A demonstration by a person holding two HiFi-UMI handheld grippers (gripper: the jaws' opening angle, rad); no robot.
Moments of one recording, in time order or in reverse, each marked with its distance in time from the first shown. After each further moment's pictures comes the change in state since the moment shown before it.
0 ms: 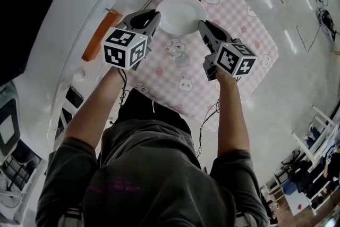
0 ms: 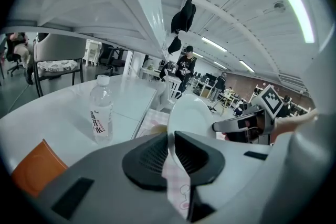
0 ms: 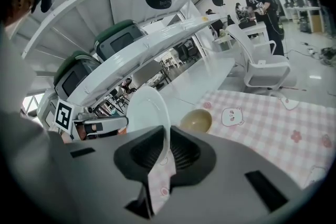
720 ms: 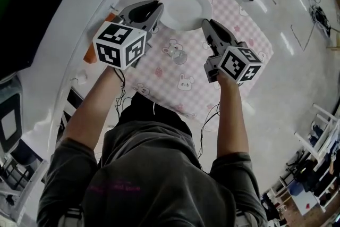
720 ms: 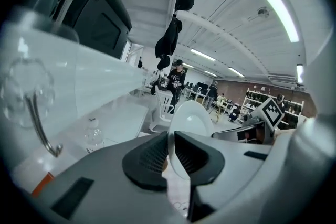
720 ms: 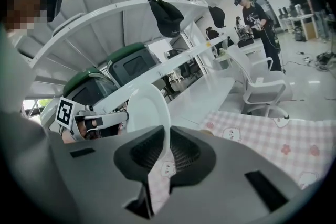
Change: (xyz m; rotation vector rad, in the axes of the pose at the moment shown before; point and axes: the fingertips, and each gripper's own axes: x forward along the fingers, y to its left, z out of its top) left arm -0.039 -0.041 0.078 0.085 -0.135 -0.060; right arm -0.053 0.037 0.044 -0.029 -0.172 -0.008
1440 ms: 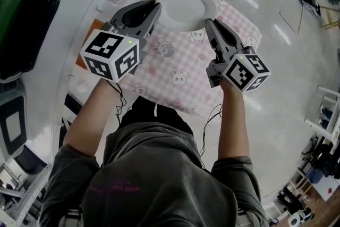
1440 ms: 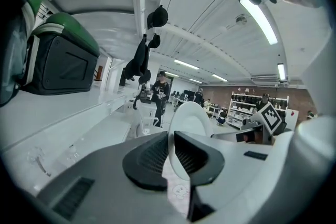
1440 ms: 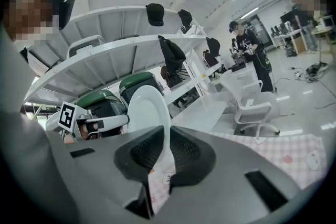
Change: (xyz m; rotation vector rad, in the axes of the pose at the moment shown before) left arm -0.039 -0.109 0.062 0.103 -0.116 -0.127; right arm -0.123 0.030 0.047 -0.039 -0.219 -0.051
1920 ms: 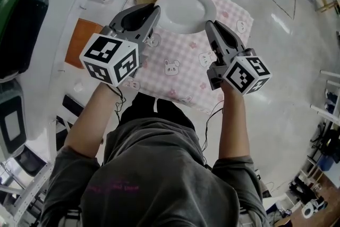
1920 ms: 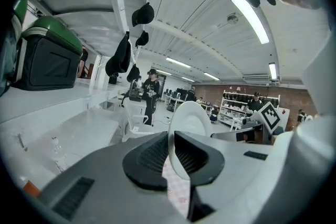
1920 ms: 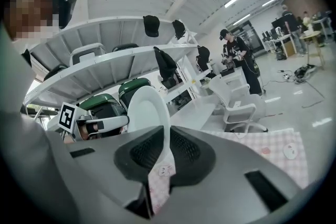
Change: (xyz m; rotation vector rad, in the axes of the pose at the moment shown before) left arm 0.008 -0.078 -0.010 0.022 0.023 -0.080; right arm -0.084 -0.017 -0.003 0.019 -0.043 -0.074
